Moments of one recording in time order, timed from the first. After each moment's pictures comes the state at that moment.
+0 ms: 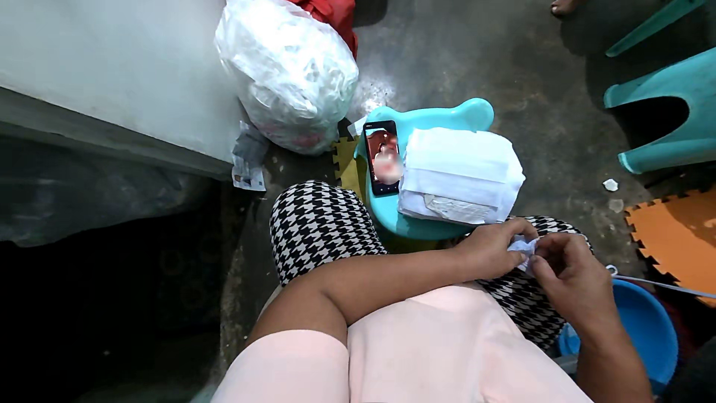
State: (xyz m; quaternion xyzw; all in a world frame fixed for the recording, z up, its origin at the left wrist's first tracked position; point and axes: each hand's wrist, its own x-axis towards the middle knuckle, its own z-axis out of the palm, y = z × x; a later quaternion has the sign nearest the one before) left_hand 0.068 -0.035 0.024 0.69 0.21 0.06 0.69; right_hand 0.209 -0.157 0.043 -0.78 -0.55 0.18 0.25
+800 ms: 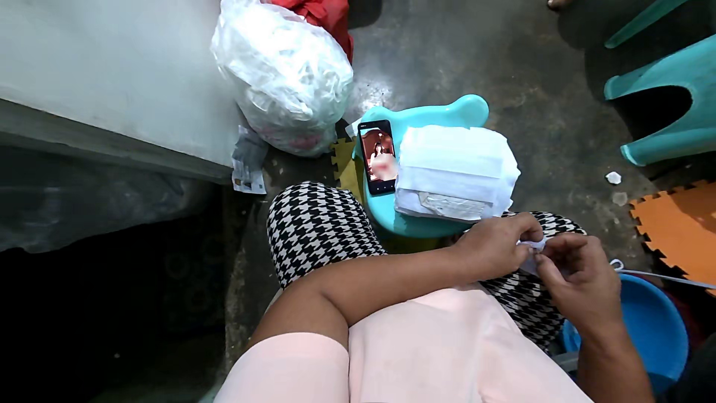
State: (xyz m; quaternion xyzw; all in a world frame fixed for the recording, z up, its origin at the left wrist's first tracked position) left_hand 0.074 -0.040 0.031 0.75 0.19 0.13 0.62; right_hand 0.214 -0.170 0.037 -0.75 -0.54 0.18 0.35
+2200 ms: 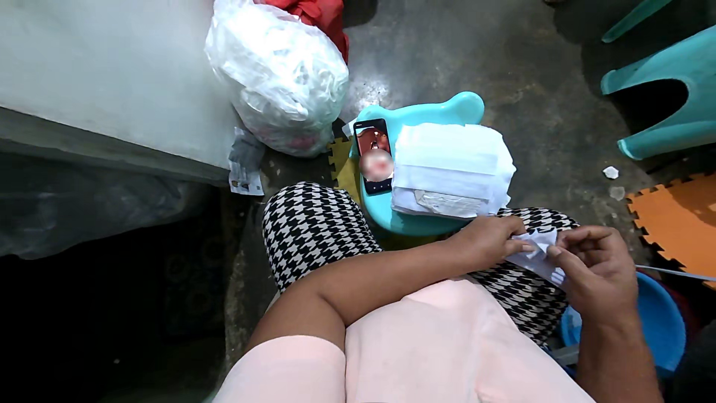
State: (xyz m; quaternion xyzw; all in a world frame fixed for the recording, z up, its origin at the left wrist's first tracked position) left_hand 0.075 -0.035 0.024 0.77 0.18 0.06 0.60; right_hand 0.233 -0.171 0.033 -0.66 -0.43 0.31 0.53
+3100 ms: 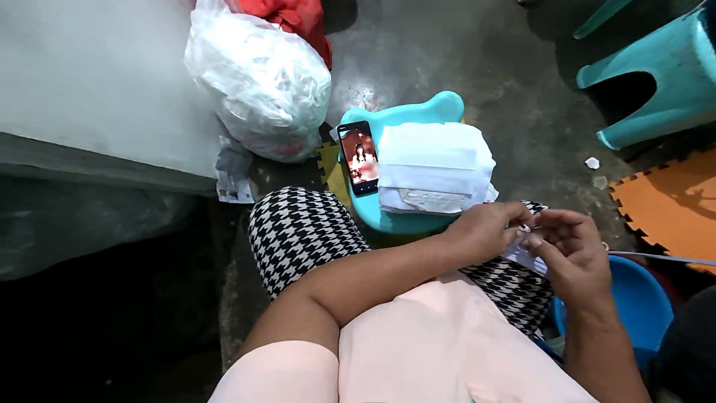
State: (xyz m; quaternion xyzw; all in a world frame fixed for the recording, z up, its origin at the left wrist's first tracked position) left_hand 0.089 -0.035 0.039 0.77 0.18 0.10 0.61; right_hand 0.237 -0.174 0.027 -0.65 -0.46 0.32 0.52
